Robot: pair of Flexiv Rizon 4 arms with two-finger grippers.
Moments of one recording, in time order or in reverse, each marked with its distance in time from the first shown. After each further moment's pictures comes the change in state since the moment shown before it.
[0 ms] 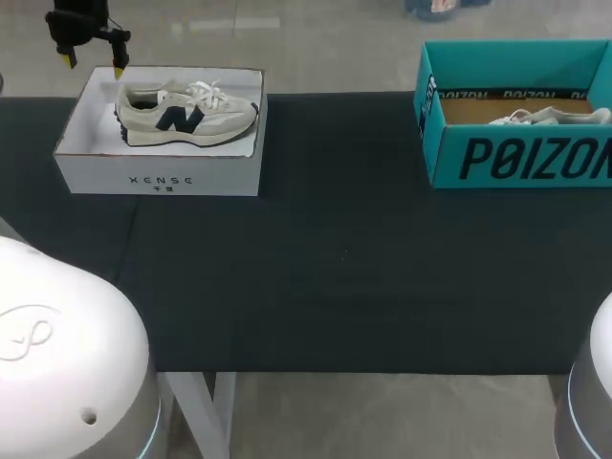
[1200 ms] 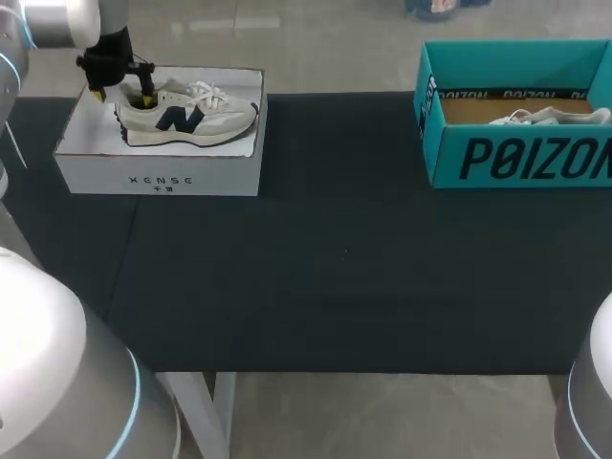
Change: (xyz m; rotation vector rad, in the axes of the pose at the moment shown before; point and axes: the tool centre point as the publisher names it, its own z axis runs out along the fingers) left arm -0.025 0.050 0.107 -0.046 -0.091 -0.158; right arm 0.000 0.000 0.000 0.000 0.000 0.000
